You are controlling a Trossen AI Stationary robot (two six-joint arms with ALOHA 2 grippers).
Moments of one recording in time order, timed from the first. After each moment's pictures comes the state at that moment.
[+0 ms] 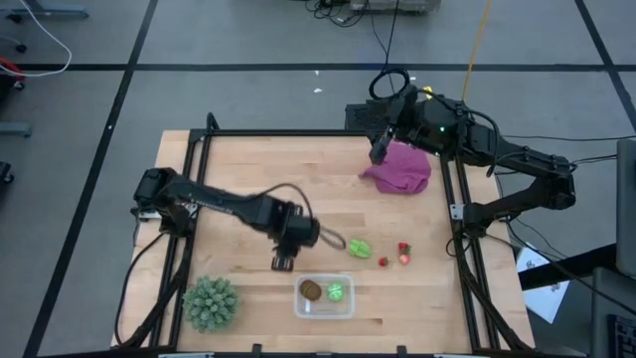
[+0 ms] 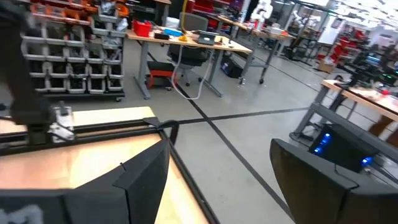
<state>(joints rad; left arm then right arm) -0.22 1.78 1.49 -1.00 0.02 -0.05 -0.22 1.24 1.46 -0.39 0.35 -0.17</state>
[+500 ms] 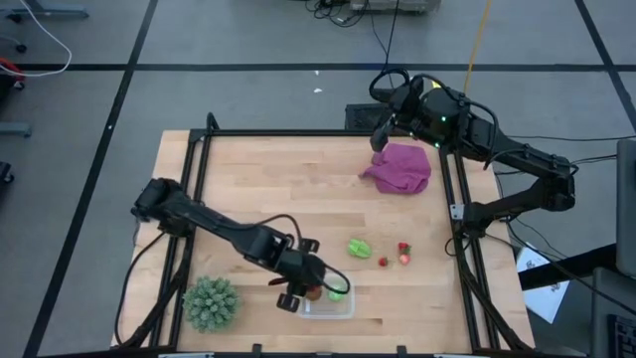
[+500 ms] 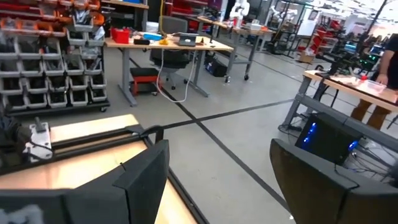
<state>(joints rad) -0.39 1.85 1.55 -0.69 0.06 -0.07 -0.29 1.24 1.46 -0.37 0.35 -0.11</state>
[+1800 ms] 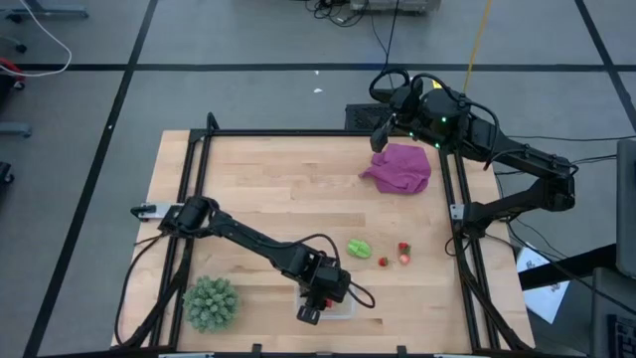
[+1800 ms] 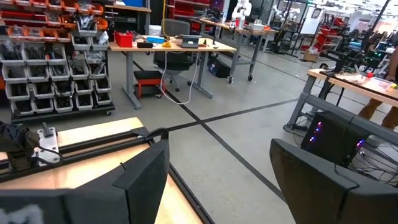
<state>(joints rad) -0.37 2.17 1.76 -0.70 0.20 -0.06 -0.29 1.24 1.46 -0.36 0.34 -0.09</state>
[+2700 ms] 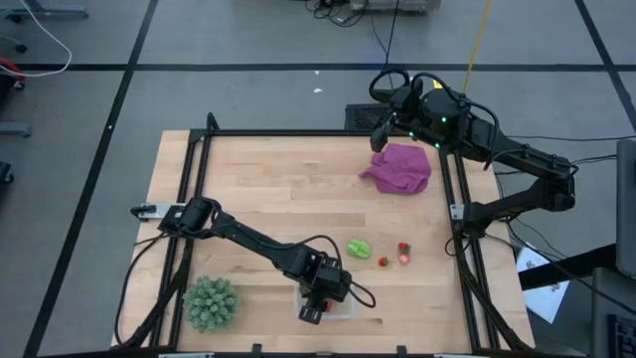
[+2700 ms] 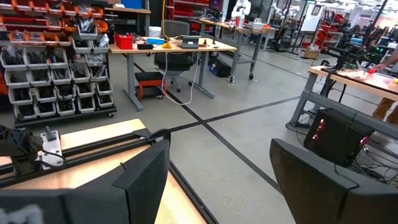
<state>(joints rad) -0.37 2.19 1.76 -0.71 0.19 -0.08 -0.29 1.24 1.46 -0.36 0.34 -0.06</state>
